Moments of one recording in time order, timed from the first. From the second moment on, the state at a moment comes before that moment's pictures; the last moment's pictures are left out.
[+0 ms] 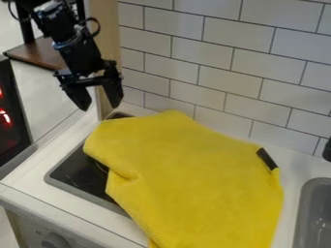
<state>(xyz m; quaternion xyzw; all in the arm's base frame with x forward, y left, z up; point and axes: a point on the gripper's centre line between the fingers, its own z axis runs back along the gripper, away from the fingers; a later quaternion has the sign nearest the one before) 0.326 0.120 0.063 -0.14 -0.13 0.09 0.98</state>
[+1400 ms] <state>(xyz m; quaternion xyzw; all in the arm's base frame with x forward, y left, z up) 0.355 0.089 0.013 -0.16 -0.11 0.04 0.98</state>
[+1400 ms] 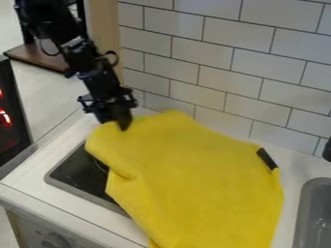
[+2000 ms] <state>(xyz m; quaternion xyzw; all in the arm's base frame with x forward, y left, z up) 0.354 0.082 0.026 -0.15 -0.13 0.05 0.98</state>
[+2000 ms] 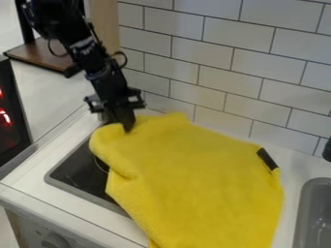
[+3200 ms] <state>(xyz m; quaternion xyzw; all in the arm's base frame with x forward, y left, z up) 0.307 -0.080 0.078 -0.19 -0.13 -0.17 0.96</state>
